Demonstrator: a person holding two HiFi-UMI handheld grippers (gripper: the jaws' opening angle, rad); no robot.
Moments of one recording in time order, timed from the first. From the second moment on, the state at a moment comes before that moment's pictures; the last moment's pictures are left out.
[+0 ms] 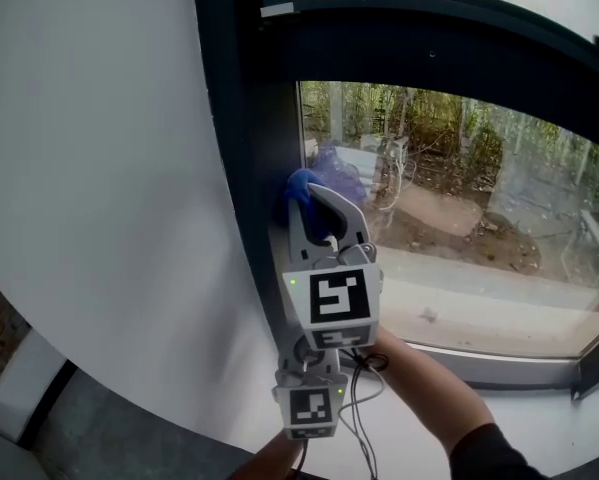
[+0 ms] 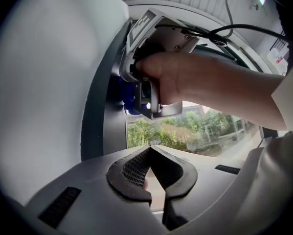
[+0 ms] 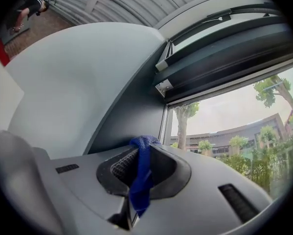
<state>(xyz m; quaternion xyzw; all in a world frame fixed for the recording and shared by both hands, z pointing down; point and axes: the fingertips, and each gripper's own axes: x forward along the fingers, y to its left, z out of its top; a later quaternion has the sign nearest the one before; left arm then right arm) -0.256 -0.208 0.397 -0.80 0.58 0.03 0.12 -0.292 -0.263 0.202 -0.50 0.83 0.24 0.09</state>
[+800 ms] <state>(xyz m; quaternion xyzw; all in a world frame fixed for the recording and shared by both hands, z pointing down) -0.269 -0.206 0.335 -0.80 0.58 0.07 0.12 -0.294 -0.259 0.160 -0.51 0.82 0.26 0.10</state>
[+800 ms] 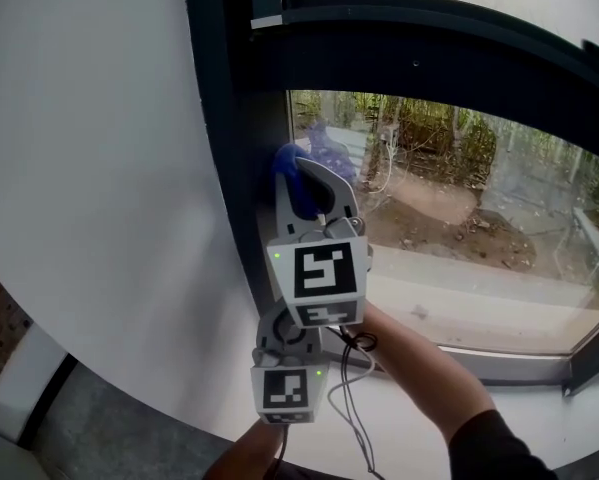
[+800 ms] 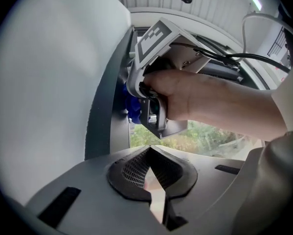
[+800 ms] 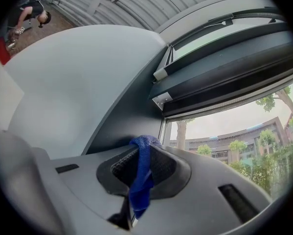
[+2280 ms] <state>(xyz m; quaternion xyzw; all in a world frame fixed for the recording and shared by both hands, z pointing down) -0.279 -0.179 0.254 -0.78 0.63 -0.01 0.00 -0.282 -0.270 0.078 -0.50 0.85 0.13 0.15</state>
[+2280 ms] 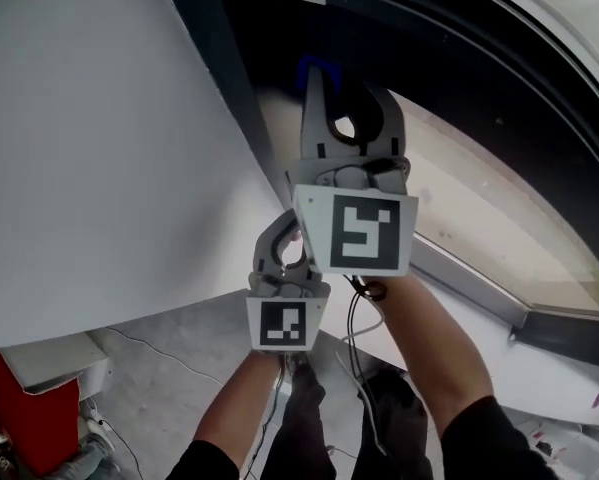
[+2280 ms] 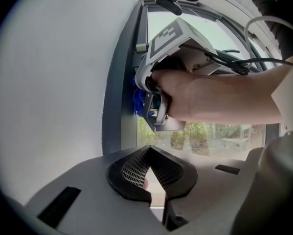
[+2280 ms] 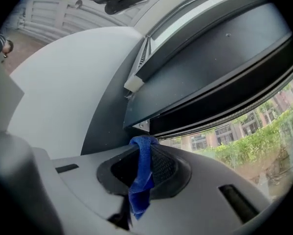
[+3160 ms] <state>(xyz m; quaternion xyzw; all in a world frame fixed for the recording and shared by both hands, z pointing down) -0.304 -0.181 0.240 -0.80 0.60 -0.03 0.00 -0.274 -0.270 0.057 -0.54 0.80 0.11 0.23</state>
